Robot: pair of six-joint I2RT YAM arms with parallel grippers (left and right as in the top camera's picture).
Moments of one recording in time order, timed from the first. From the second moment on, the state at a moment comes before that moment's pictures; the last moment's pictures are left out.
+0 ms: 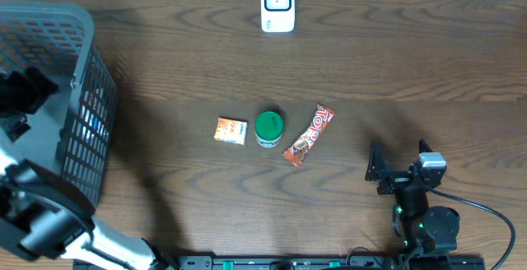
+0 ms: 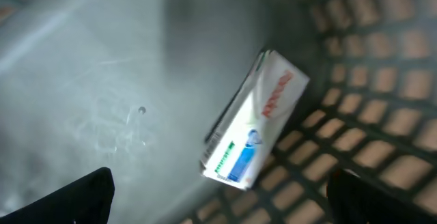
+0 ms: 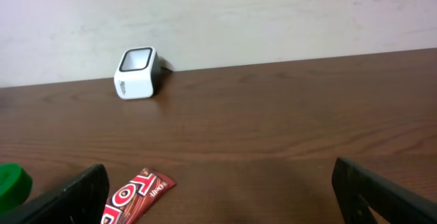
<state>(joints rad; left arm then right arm) 0.72 1.90 1.76 -1.21 0.23 -0.13 0.07 0.01 0.01 -0.07 -0.02 0.14</state>
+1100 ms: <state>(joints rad) 0.66 2.02 1.73 -1.15 0.27 0.45 0.07 0.01 0.01 -0.07 -0.02 0.14</state>
